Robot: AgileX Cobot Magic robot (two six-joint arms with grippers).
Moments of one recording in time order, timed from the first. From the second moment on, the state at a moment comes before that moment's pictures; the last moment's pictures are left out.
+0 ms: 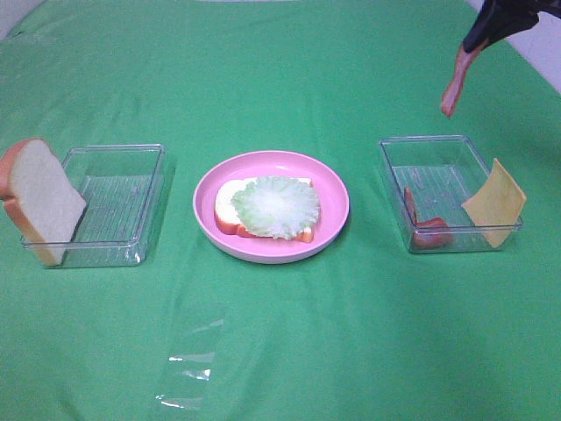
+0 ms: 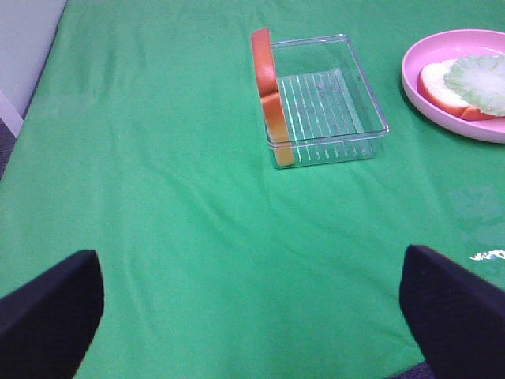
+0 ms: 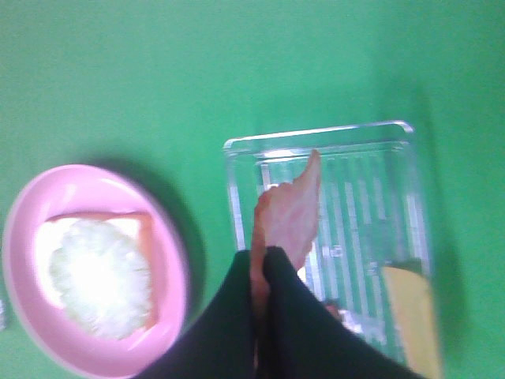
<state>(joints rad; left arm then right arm) 0.05 -0.01 -0.52 -0.09 1.09 0.12 -0.03 2.06 -1.99 0.36 1.21 -0.02</state>
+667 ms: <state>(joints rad) 0.05 -0.01 -0.52 -0.09 1.09 0.12 0.32 2.10 -1.84 0.75 1.02 -0.21</state>
